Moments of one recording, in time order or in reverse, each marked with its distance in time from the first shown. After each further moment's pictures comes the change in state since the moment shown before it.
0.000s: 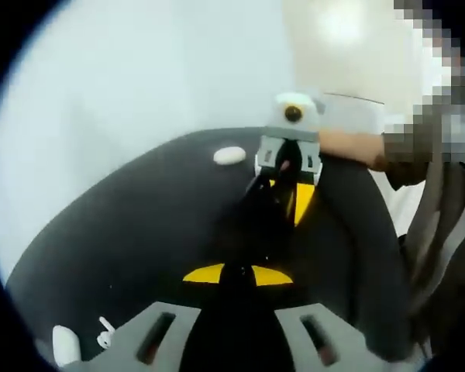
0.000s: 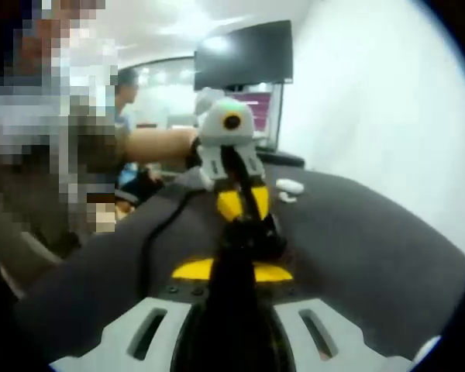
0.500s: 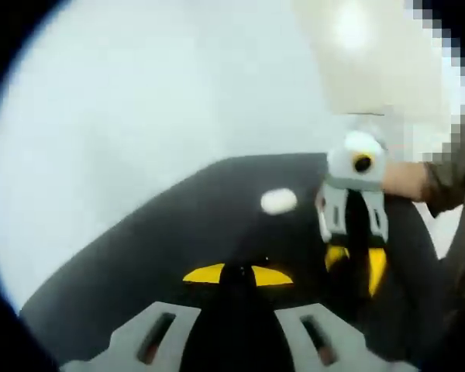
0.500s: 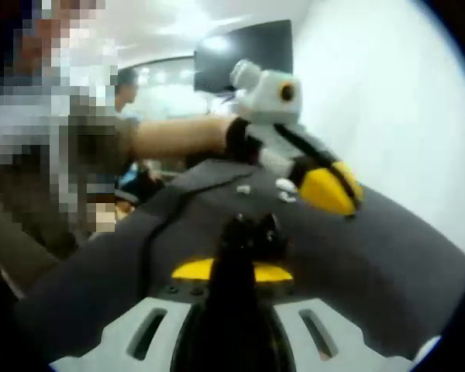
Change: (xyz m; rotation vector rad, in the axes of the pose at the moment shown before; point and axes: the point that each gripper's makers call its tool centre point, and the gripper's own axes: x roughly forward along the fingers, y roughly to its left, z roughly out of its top) left arm 0.047 0.066 0.091 0.036 -0.143 0.143; right arm 0.001 0.000 0.000 0.001 0.002 0.000
